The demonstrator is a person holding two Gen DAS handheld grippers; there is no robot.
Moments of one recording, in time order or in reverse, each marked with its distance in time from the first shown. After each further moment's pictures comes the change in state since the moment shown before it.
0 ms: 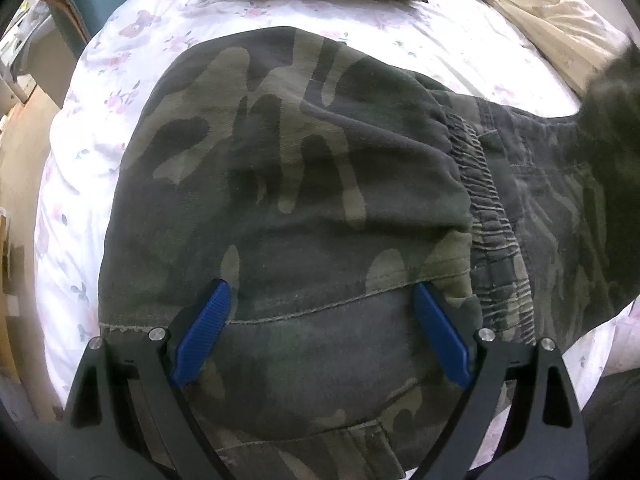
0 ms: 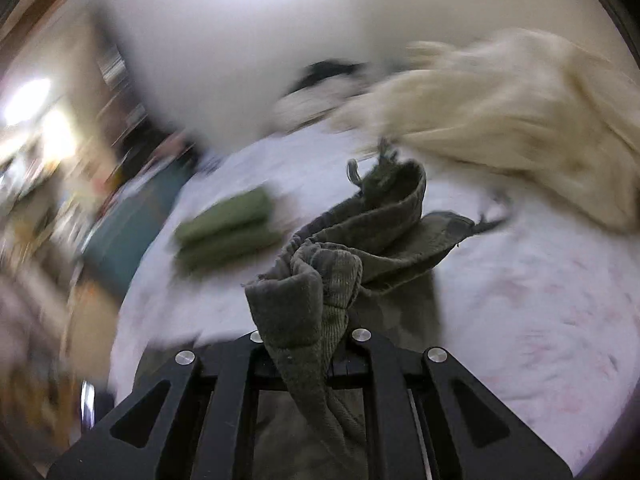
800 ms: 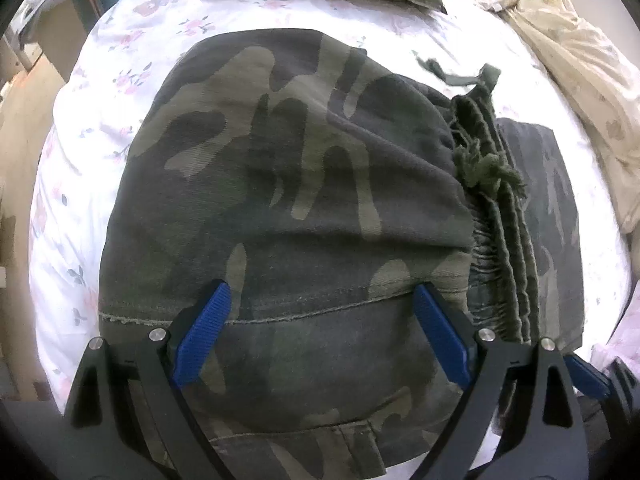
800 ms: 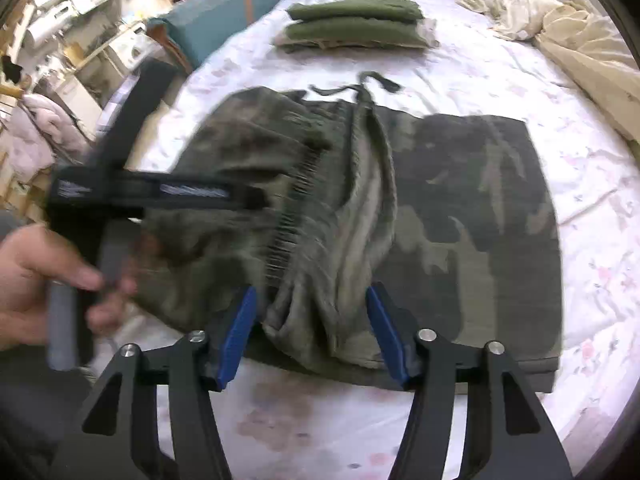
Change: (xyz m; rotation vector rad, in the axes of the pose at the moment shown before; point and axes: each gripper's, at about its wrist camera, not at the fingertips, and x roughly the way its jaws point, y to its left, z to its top) left arm -0.005 0.011 0.001 -0.086 0.020 -0.031; right arm 0.039 0.097 -0.142 -0.284 0.521 0.181
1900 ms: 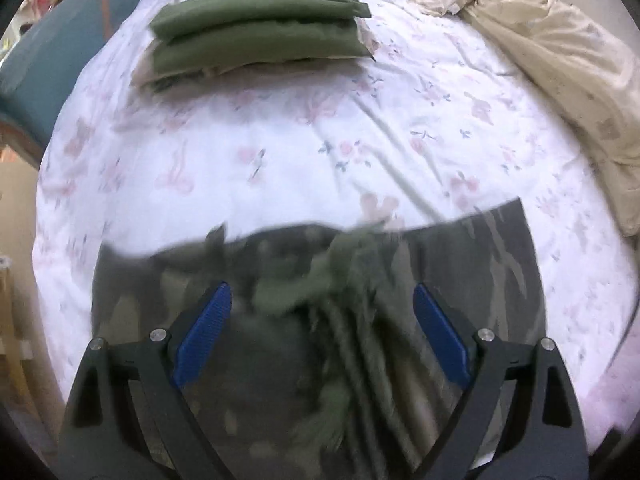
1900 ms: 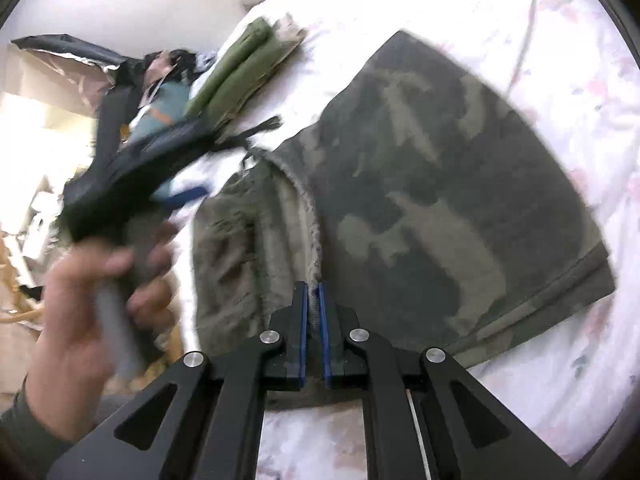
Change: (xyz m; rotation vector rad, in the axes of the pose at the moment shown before) left arm 0.002 -0.113 0.129 0.162 -0.055 0.054; right arm -0.007 -0.091 -0.024 0.674 -0.099 0.263
